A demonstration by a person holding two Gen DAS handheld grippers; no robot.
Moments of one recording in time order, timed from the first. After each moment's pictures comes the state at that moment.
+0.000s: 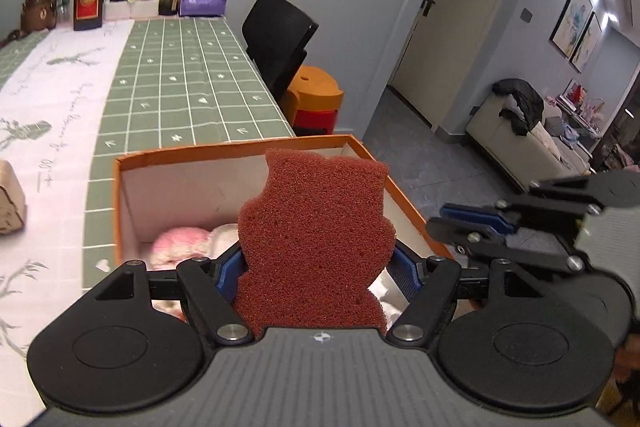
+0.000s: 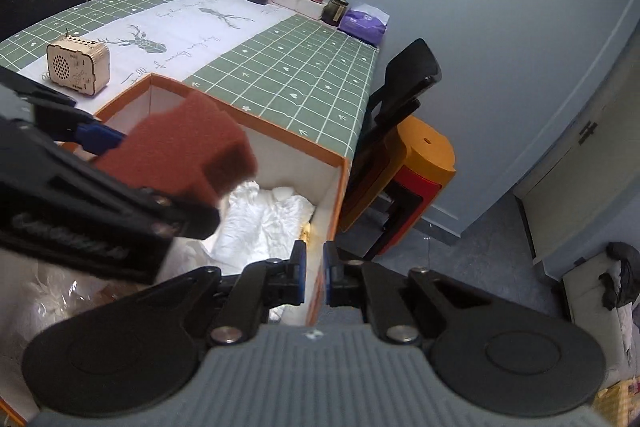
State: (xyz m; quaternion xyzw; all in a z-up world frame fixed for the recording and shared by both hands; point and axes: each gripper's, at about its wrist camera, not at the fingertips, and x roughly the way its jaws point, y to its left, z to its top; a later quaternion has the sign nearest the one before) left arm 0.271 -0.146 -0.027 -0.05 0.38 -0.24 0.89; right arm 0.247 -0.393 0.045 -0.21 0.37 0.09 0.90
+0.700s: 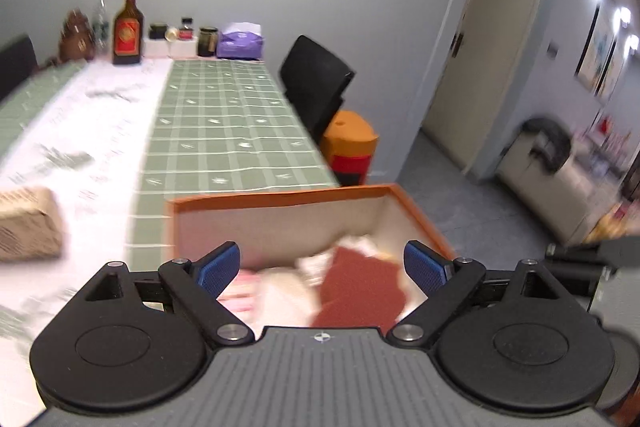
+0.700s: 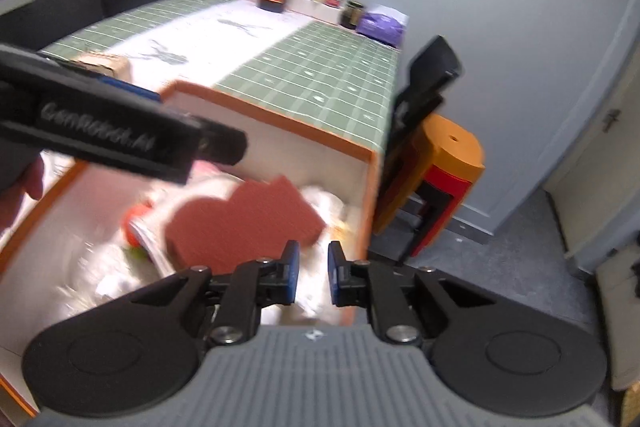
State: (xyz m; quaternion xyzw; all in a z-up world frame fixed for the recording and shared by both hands) left arm 0.263 -0.124 -0.005 -0.03 0.33 -0.18 0.93; right arm 0.243 -0.394 0.036 -0.17 0.37 0.14 0.90
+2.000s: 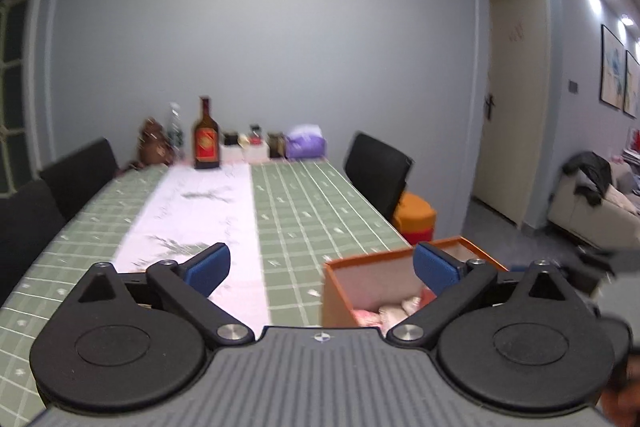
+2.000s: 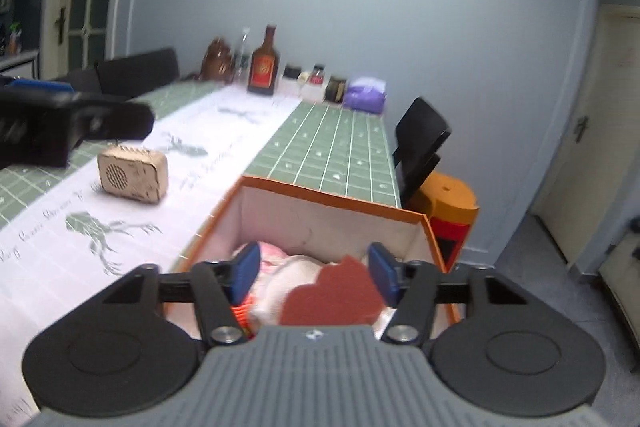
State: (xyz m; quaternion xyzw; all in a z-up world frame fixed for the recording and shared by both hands) left arm 0.163 -0.033 0.040 0.01 0.17 -0.11 0.98; right arm 0.157 -0.313 0.055 -0.09 0.25 0.08 0.96
